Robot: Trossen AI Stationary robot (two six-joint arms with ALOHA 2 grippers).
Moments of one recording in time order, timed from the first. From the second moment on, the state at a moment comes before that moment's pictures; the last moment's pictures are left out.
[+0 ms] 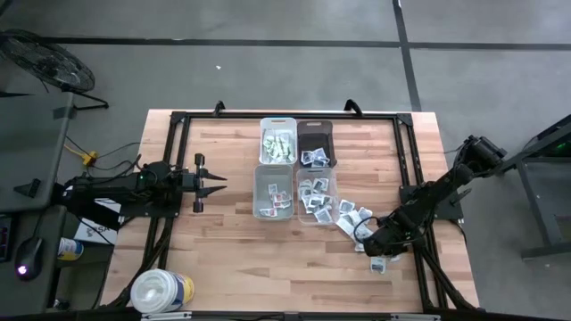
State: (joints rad) left arm 0.04 0.02 0.01 0.01 0.01 0.26; right arm 0.68 1.41 0.51 -0.56 -0.36 2.13
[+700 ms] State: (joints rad) left arm 0.04 0.02 0.01 0.01 0.01 0.26; right arm 0.68 1.30 0.57 -0.53 -0.19 2.05
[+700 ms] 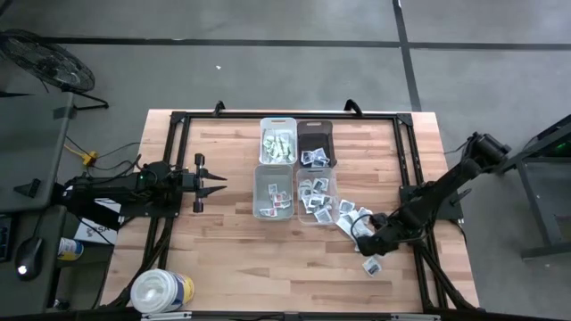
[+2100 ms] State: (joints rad) left arm 0.04 0.02 0.01 0.01 0.01 0.26; right arm 0.03 1.39 1.07 -0.74 -0.22 0.50
